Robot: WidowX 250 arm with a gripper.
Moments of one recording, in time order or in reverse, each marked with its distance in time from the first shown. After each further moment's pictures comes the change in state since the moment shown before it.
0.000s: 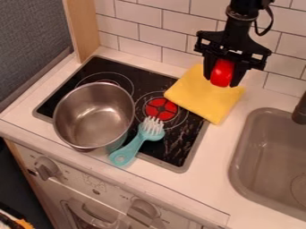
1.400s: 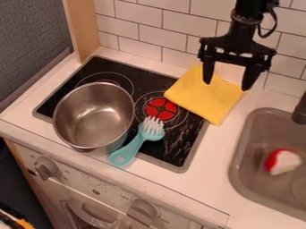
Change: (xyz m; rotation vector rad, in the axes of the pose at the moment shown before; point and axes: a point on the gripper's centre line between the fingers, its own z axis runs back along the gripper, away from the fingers) arm -0.003 -0.007 -0.007 0.017 0.011 0.189
